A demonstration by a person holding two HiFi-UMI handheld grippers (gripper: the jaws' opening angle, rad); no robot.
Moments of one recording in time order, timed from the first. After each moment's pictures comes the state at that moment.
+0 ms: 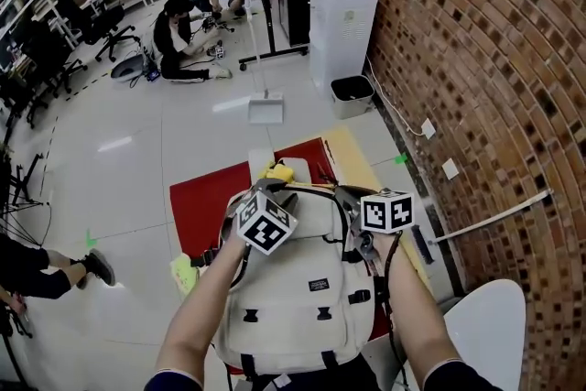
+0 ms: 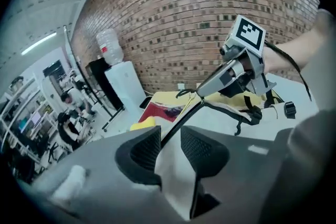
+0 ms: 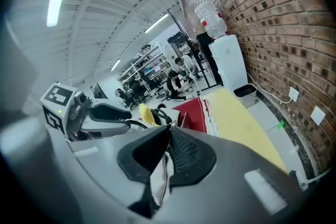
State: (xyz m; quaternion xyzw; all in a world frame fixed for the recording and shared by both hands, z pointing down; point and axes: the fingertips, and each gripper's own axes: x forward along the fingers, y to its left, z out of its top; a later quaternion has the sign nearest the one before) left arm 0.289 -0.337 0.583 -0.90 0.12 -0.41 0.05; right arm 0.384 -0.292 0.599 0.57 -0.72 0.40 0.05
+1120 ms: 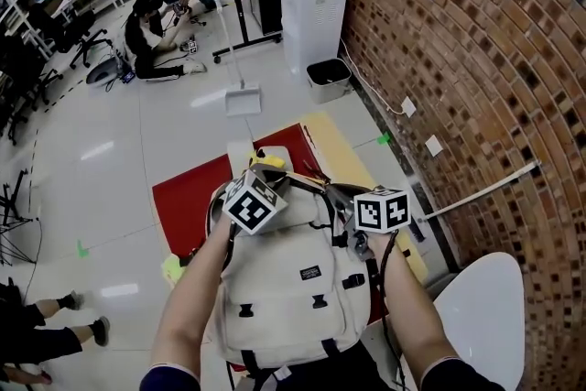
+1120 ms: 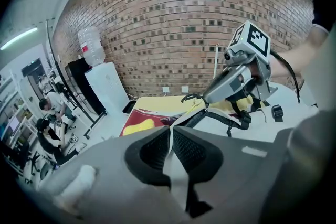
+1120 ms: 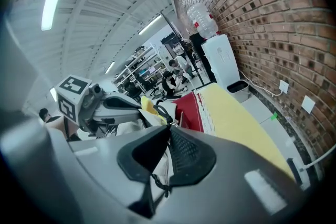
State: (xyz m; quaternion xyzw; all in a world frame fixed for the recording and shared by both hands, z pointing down) left arm 0.320 -0.325 0.589 -0.91 0.02 -0.41 0.04; right arm 0.385 -0.254 0.600 0.59 -0.69 0.42 0.04
